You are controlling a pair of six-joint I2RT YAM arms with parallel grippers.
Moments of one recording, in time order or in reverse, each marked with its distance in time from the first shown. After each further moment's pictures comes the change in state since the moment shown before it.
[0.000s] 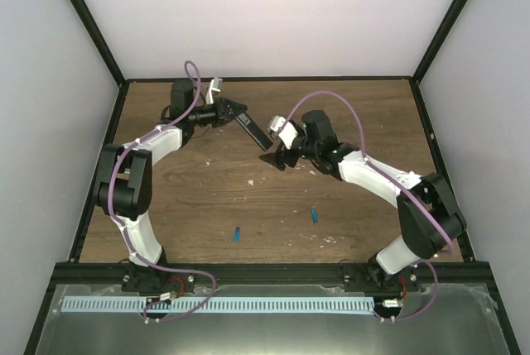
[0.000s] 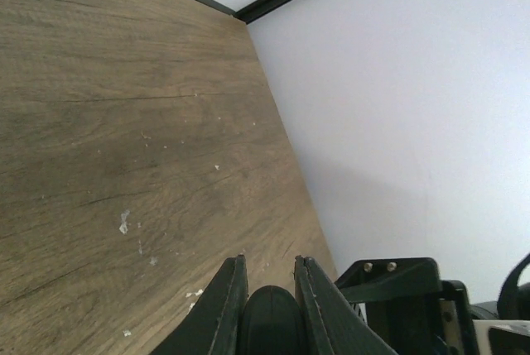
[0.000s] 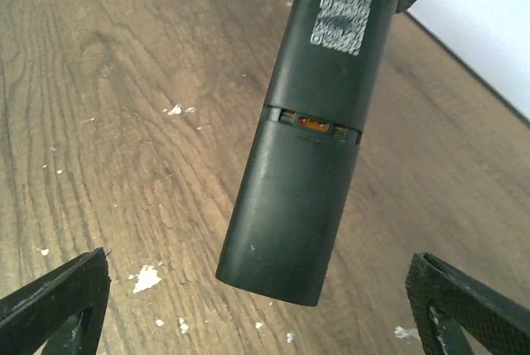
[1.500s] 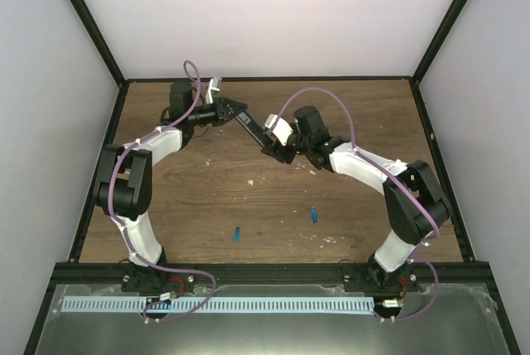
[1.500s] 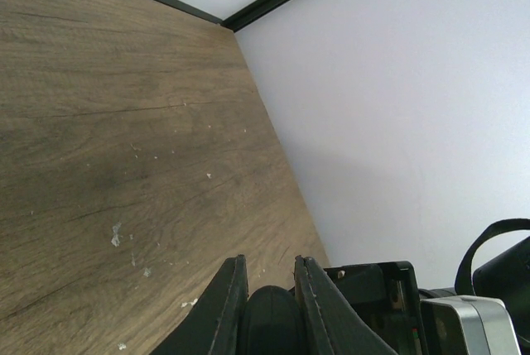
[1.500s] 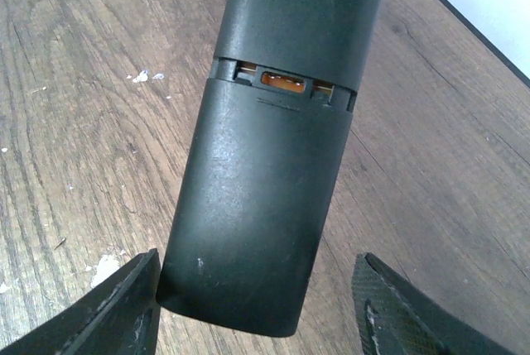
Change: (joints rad) left arm 0.000 0.000 -0.024 0.095 0.016 -0.019; right arm 0.000 0.136 0.106 -0.080 0.043 -0.026
